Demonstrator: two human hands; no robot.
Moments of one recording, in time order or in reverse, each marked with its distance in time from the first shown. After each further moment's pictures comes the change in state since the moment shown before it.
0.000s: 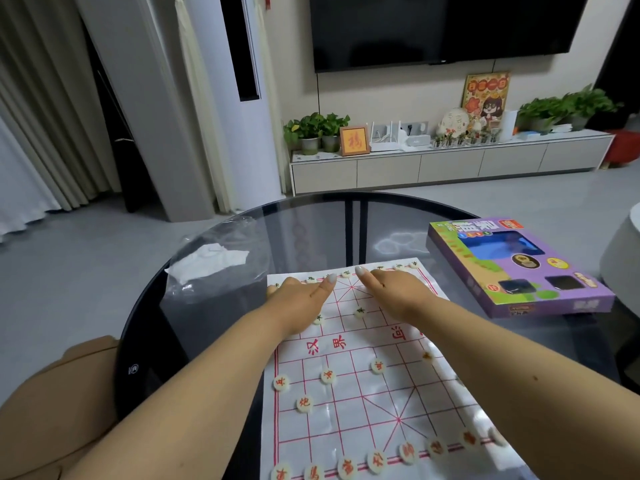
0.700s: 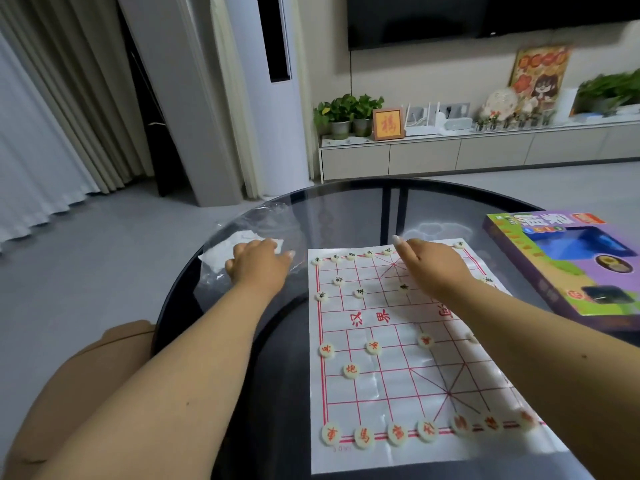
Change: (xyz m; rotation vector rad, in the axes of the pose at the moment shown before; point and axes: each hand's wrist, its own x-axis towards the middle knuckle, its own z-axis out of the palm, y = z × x) left_hand 0.066 -0.109 -0.039 0.078 0.470 -0.241; right_hand 0.061 -0.004 0.016 0.004 0.236 -0.003
